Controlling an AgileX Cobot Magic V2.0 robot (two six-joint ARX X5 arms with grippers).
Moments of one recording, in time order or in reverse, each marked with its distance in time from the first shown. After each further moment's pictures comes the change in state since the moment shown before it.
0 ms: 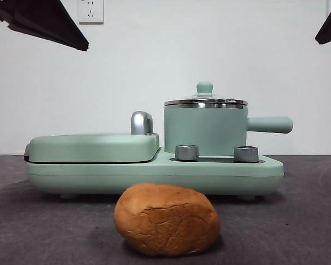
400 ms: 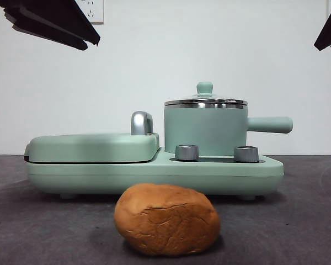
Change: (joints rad) left arm -0.026 0.000 0.000 0.021 0.000 0.050; right arm 0.018 0.000 0.000 -0.013 0.077 -0.039
